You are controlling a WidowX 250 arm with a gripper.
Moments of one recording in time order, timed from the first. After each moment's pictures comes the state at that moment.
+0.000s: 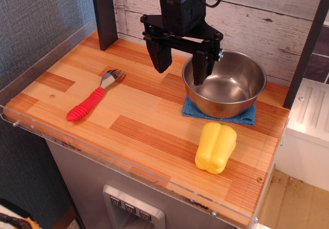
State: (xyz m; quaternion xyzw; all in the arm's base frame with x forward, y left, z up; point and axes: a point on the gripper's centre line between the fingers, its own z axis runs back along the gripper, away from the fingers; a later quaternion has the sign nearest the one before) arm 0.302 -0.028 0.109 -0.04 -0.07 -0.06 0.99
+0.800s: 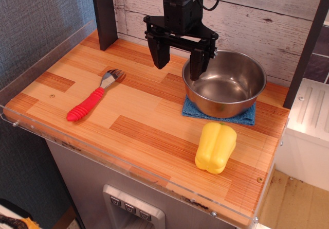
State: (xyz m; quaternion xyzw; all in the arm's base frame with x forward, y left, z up) arm 0.337 -0.010 0.086 -0.02 -0.05 -0.05 1.00
